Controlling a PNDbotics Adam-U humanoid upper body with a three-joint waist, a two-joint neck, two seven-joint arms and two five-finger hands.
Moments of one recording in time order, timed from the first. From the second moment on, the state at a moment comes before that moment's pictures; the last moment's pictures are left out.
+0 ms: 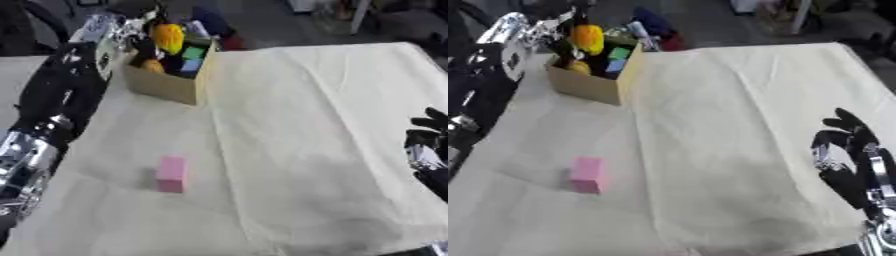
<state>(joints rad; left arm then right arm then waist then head) -1.00 0.43 0.00 -0.69 -1.20 0.09 -0.18 -0.18 -0.21 0.09 -1.65 0.21 -0.12 0.01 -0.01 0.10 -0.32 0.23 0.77</state>
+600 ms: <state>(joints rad) -0.98 0.47 0.02 -0.72 -1.13 0.11 -0.04 -0.18 -0.21 0.09 -1.65 0.20 -0.12 0.01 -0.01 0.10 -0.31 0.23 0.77</state>
